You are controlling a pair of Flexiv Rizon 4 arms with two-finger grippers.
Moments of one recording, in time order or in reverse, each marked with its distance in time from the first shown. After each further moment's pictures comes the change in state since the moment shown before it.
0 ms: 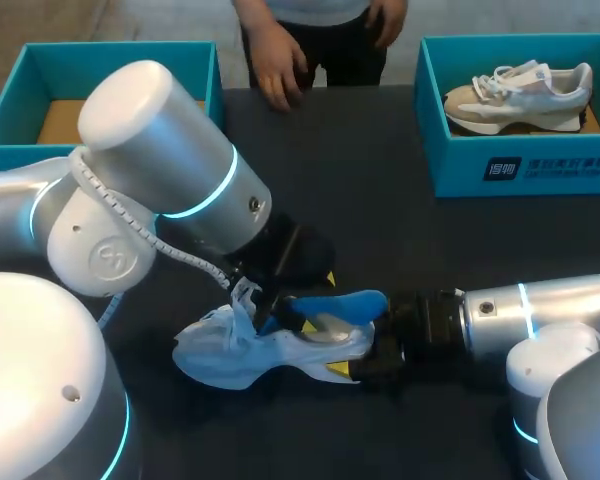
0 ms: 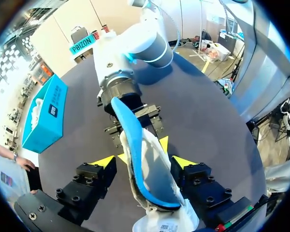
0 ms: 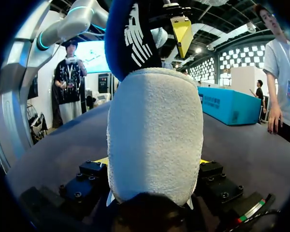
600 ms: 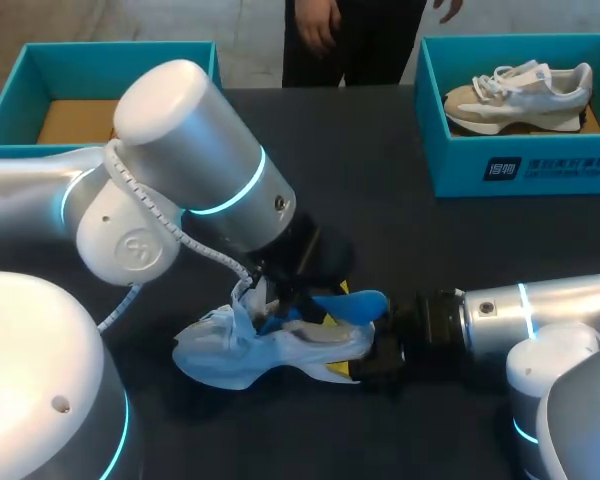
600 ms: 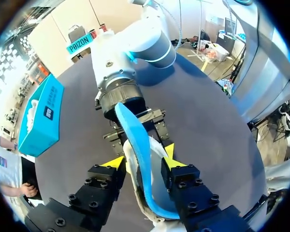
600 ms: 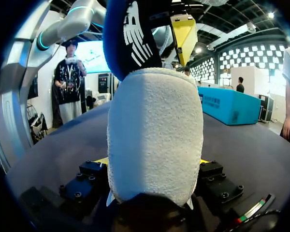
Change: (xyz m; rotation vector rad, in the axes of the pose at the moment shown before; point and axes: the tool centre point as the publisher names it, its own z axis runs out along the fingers) left arm -0.009 -0.012 0.019 -0.004 0.027 0.003; right arm 0.000 0.000 0.000 0.000 0.000 0.000
